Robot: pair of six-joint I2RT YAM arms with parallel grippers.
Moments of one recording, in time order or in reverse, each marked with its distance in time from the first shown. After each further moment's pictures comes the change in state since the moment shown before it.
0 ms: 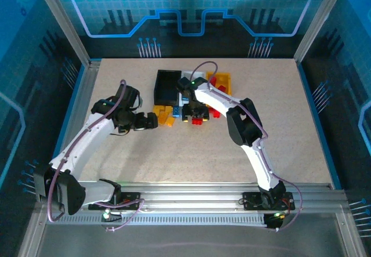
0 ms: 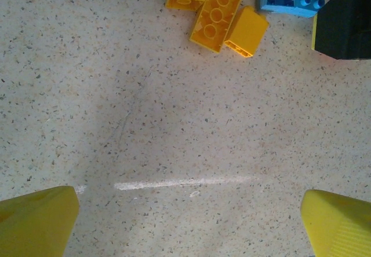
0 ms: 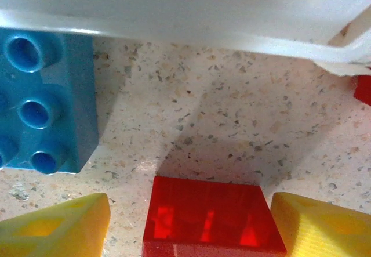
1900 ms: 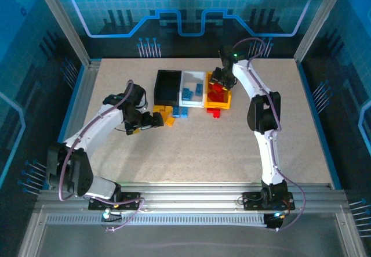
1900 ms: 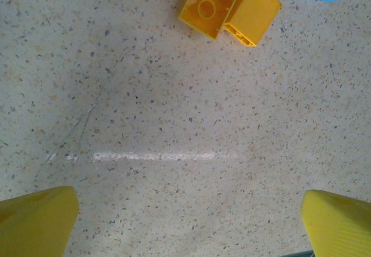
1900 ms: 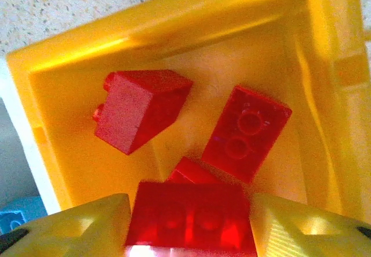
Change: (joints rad) left arm 0.008 0.176 0.011 0.052 0.107 -0.080; right arm -0.387 0.079 0.329 0.071 -0.153 0.008
